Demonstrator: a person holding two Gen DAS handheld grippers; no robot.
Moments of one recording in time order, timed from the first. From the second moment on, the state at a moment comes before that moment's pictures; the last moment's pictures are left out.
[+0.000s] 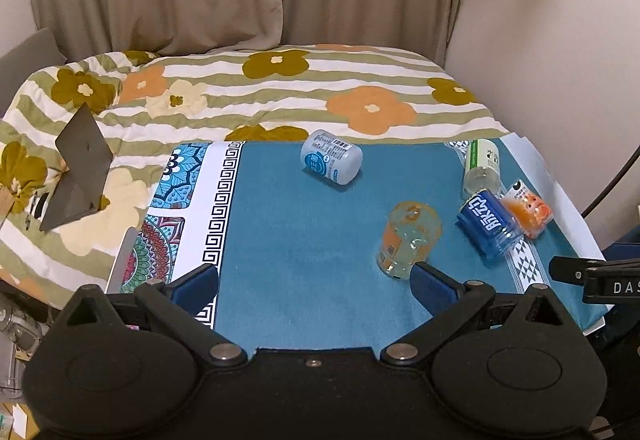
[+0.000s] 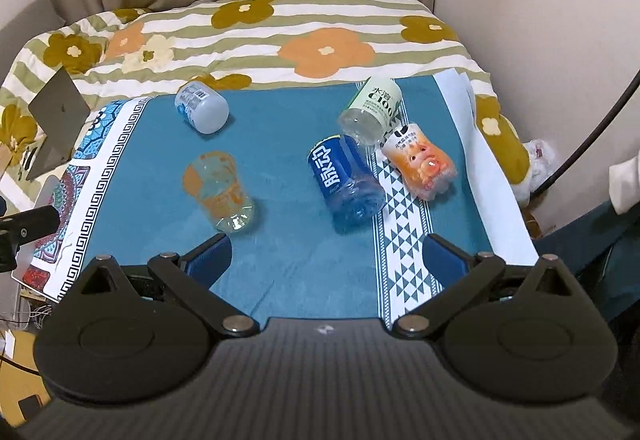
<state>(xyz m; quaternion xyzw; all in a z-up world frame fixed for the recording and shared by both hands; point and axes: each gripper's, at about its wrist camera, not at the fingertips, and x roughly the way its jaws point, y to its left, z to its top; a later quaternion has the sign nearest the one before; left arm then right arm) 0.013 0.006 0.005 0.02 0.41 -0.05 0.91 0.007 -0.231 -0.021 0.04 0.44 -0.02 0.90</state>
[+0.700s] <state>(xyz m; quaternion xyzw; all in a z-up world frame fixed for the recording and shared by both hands) 0.011 0.005 0.007 0.04 0.40 -0.06 0.91 0.006 -0.225 -0.021 0.04 0.44 -0.02 0.90</state>
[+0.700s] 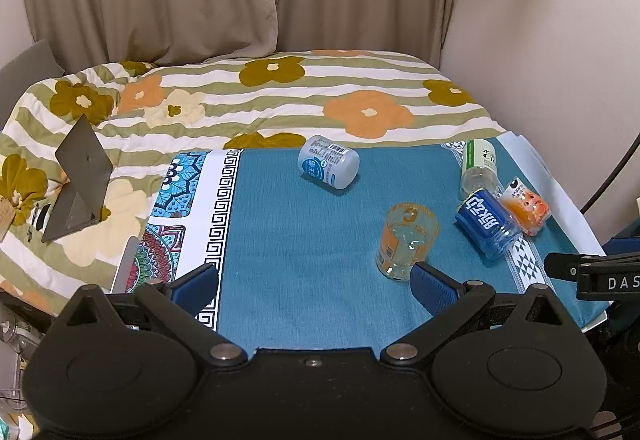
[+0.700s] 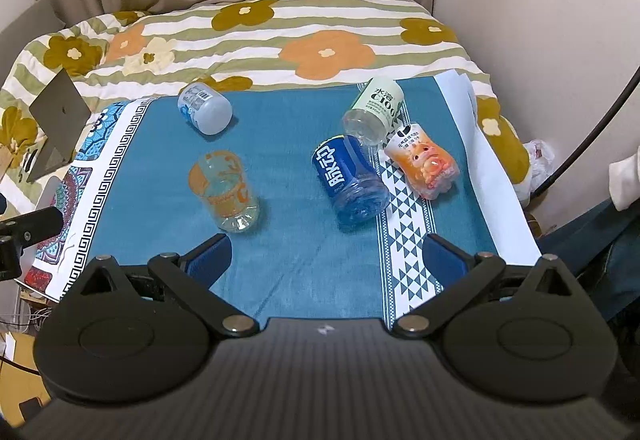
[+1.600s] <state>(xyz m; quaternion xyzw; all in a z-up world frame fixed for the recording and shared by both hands) 0.005 0.003 0.009 0.06 0.39 -0.06 0.92 0.006 -0.229 -0.020 0.04 0.44 -0.03 0.90</state>
